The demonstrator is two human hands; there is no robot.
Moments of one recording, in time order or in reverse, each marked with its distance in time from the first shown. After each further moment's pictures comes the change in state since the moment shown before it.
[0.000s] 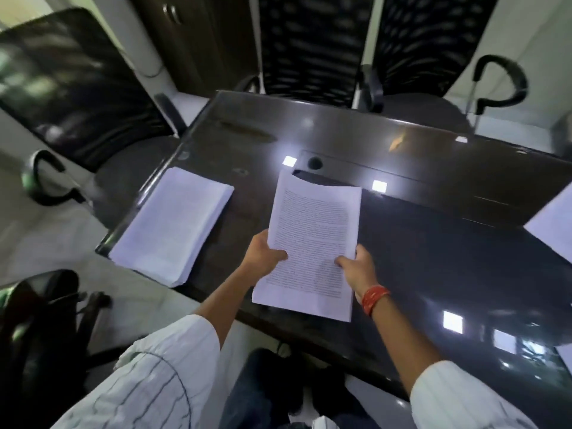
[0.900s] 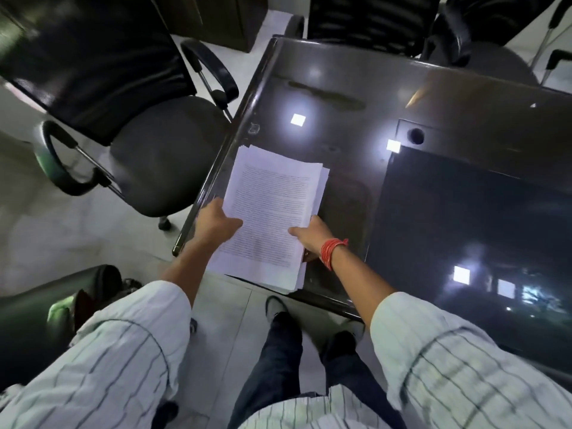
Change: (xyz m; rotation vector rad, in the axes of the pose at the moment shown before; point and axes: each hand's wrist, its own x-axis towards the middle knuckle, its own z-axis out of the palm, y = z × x) left_hand 0.108 -0.103 -0.358 0.541 0.185 -0.147; right_hand 0.017 -0.060 0.375 -0.330 -0.246 0.174
